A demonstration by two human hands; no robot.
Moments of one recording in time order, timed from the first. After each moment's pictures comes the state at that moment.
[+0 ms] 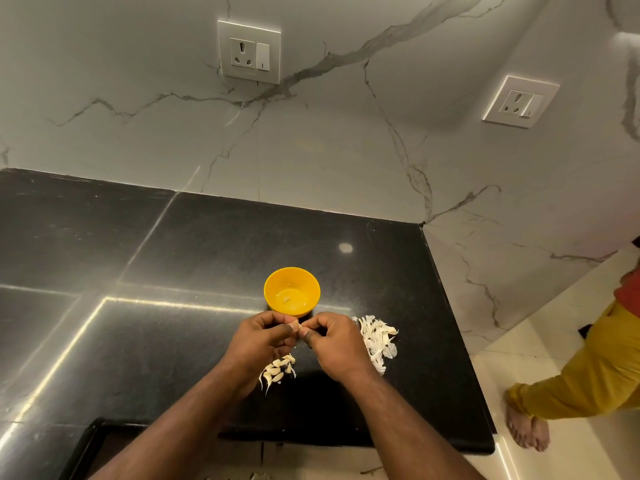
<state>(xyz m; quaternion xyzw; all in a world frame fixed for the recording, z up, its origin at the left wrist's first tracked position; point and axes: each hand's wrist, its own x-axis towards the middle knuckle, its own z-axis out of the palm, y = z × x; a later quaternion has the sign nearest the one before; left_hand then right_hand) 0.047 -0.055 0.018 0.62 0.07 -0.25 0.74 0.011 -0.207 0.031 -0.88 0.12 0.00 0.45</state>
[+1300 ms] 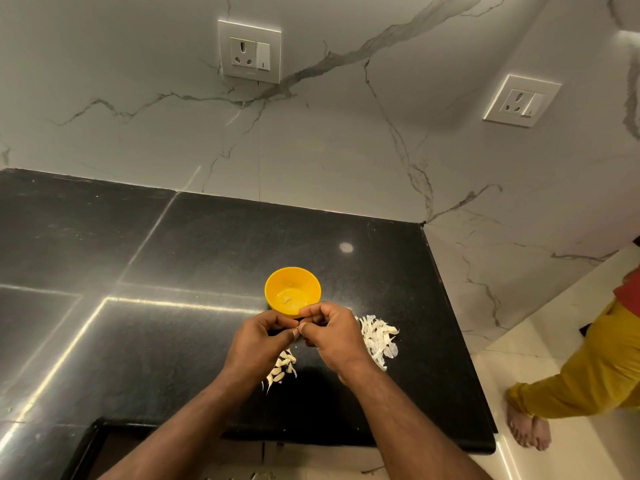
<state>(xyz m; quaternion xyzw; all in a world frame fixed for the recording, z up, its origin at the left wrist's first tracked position) 0.043 -0.054 0.015 0.77 -0.04 -0.13 0.62 0.021 -0.204 0.029 -0.81 0.14 0.00 0.57</state>
